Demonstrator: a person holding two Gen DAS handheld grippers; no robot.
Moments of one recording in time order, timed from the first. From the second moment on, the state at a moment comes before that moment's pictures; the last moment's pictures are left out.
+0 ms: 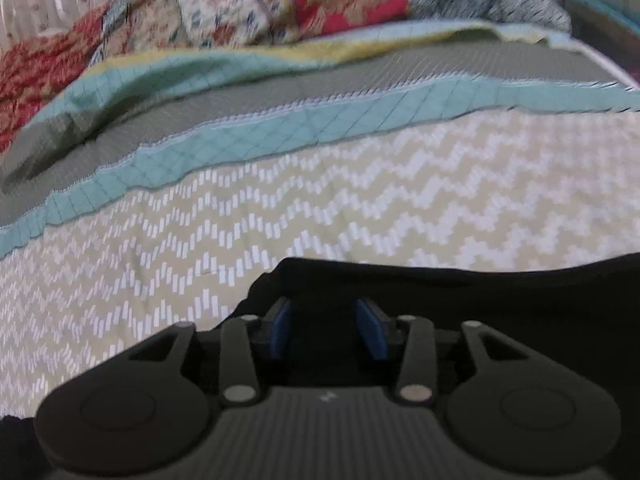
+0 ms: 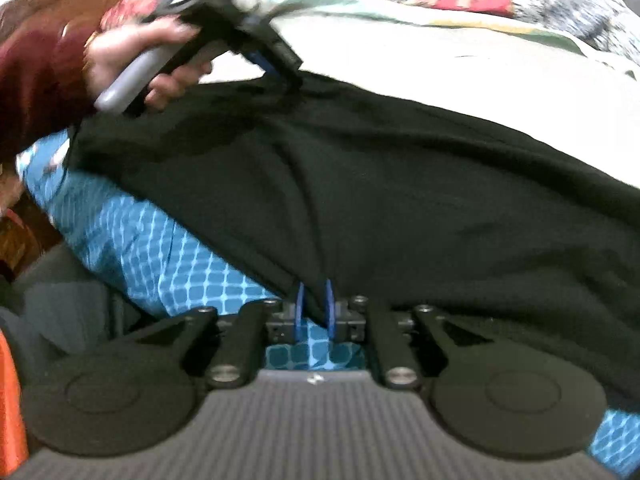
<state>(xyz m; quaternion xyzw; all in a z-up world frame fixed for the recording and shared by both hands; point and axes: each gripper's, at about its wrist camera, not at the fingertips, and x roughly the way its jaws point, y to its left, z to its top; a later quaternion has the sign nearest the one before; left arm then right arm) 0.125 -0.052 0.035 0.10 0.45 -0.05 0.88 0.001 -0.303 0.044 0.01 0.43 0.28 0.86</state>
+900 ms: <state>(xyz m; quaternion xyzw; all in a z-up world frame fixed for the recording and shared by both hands) 0.057 -0.197 0.055 0.11 0.46 -0.23 0.85 -0.047 -0.534 -0.007 0.44 0.22 -0.11 0.86</state>
